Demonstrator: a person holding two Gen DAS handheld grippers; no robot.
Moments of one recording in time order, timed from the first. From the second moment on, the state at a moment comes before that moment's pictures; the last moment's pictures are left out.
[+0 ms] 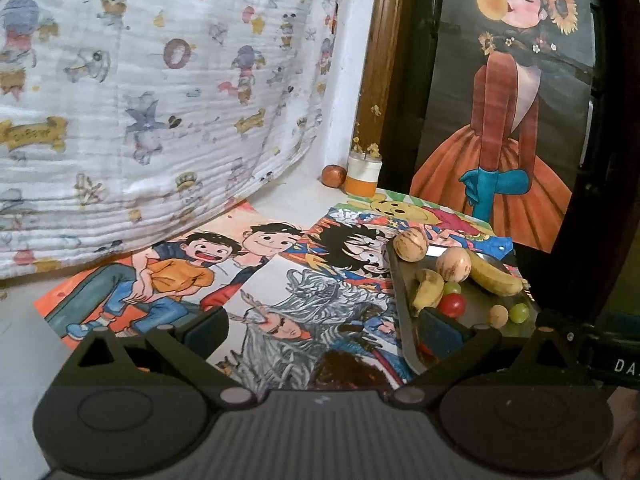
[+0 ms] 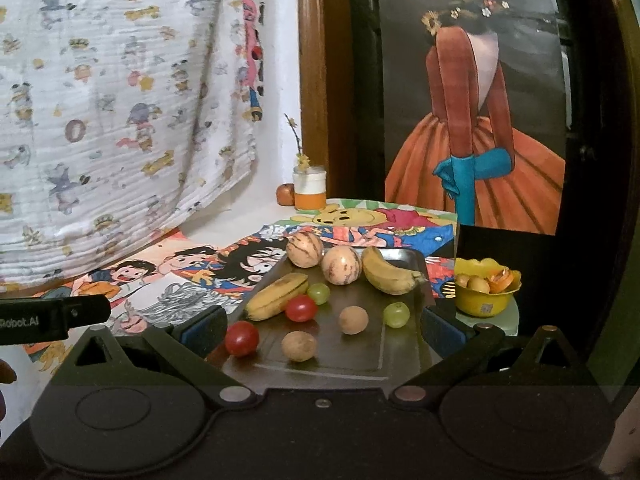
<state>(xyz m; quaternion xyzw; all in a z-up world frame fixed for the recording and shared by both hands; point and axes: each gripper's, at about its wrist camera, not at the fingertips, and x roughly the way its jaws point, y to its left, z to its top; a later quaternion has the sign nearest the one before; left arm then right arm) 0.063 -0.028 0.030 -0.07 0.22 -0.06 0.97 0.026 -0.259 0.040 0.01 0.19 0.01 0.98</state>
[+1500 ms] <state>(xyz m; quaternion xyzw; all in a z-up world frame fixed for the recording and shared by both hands) 0.024 0.006 0.008 -0.07 0.23 -0.04 0.97 -0.006 -0.237 0.021 0.02 0.21 0.03 0.98</state>
